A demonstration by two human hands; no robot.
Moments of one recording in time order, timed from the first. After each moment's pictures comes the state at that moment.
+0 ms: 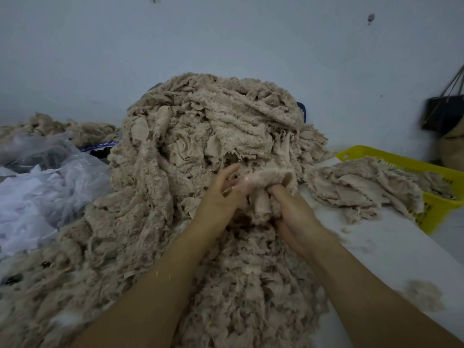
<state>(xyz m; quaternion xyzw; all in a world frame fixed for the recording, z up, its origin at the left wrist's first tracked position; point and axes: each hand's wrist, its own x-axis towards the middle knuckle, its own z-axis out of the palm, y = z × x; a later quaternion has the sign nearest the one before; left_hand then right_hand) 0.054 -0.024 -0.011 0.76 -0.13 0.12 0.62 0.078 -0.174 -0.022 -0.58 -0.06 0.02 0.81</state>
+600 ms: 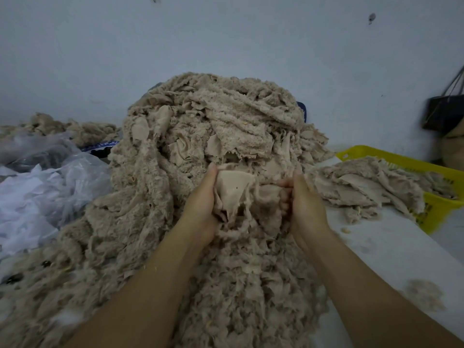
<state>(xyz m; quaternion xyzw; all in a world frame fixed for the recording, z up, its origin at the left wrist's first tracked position) 0.061 -0.017 -0.002 0.53 0.06 0.01 0.85 0.093 -0.186 -0.027 -0.62 0.02 -0.10 0.78</state>
